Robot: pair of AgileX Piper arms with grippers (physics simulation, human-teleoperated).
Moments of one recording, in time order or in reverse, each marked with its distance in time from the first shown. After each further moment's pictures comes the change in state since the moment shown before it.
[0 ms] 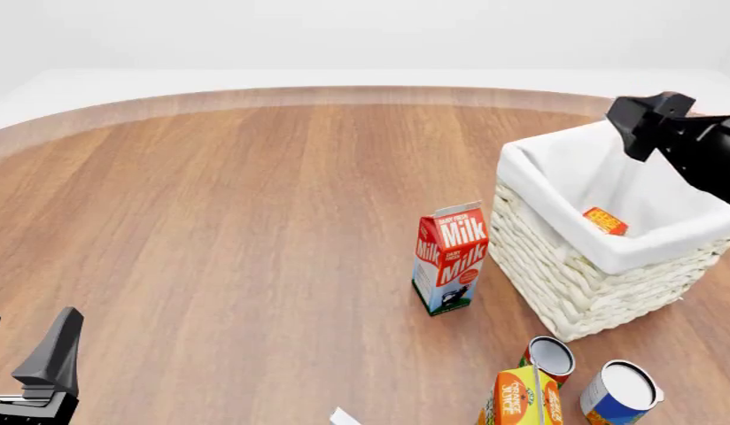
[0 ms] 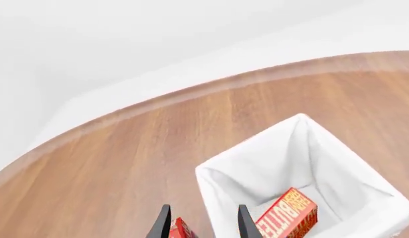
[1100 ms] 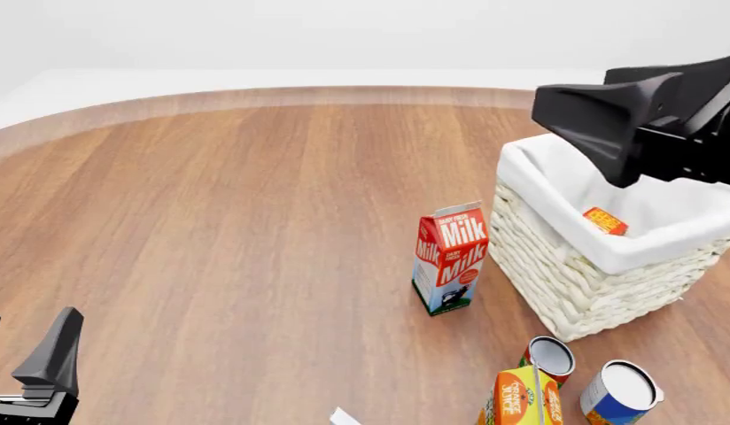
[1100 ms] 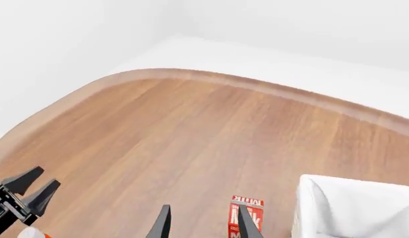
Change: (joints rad) left arm 0.000 0.000 0.000 0.000 0.000; right arm 0.512 -0.100 -0.255 0.348 -0.255
